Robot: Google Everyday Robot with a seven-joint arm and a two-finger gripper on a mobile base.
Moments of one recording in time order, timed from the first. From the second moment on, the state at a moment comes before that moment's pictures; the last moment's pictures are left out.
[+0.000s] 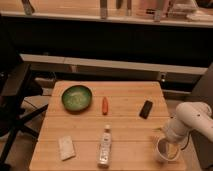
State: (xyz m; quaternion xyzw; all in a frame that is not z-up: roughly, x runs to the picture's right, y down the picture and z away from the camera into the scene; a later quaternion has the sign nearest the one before) arm 0.299 0.286 0.725 -0.38 -0.13 -0.01 0.91
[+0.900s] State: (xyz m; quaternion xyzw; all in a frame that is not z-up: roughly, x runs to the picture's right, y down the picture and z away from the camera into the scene) arm 0.303 0.289 0.726 -0.39 -0.13 -0.01 0.91
